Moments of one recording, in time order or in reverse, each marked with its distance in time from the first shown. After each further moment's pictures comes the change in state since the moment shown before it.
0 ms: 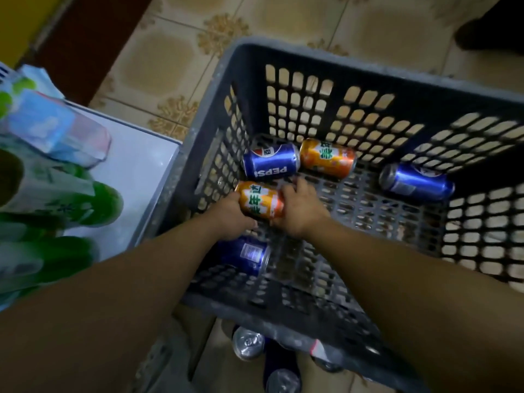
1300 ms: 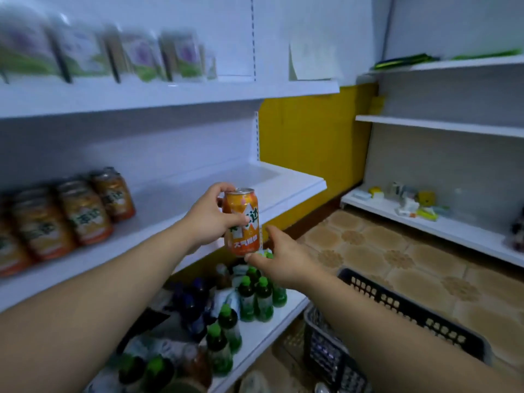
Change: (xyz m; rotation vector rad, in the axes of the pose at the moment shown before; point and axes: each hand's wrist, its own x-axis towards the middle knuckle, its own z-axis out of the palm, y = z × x) left_hand -0.700 -0.097 -0.199 -0.661 0.880 0.584; right_hand -0.572 -0.341 -0.232 0.226 0.220 -0.792
